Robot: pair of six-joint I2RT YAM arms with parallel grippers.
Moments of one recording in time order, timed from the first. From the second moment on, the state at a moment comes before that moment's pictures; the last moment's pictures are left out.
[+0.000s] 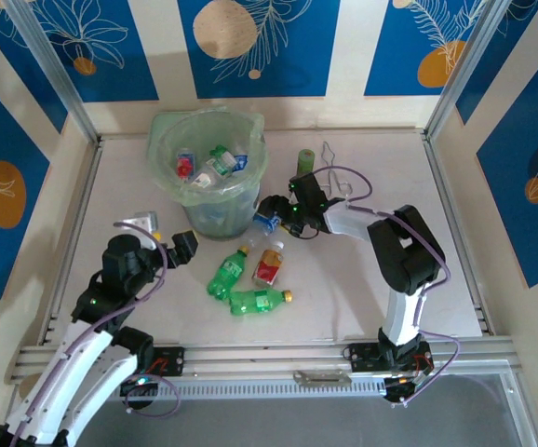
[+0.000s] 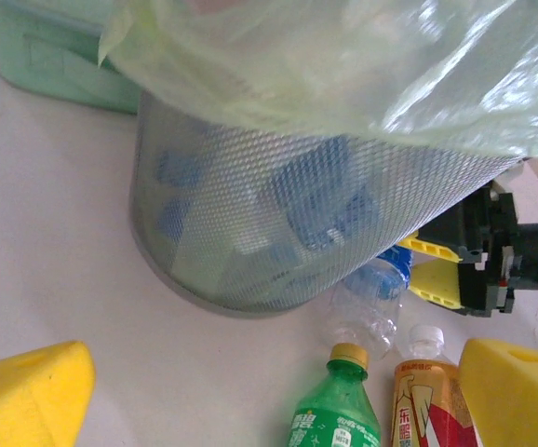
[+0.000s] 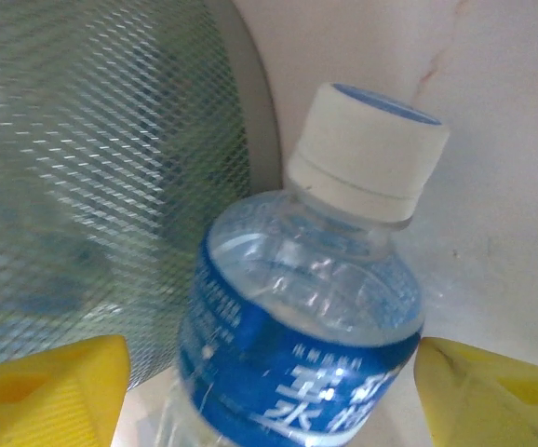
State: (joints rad) left arm -0.36 0.53 0.52 -0.41 0.00 -0.48; right arm 0.53 1.87 1.10 -0.08 -0.37 0.96
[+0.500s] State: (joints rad) left arm -0.36 0.64 0.40 -0.20 0.08 -0.58; right arm 0.54 1.98 1.19 -0.08 -0.36 0.99
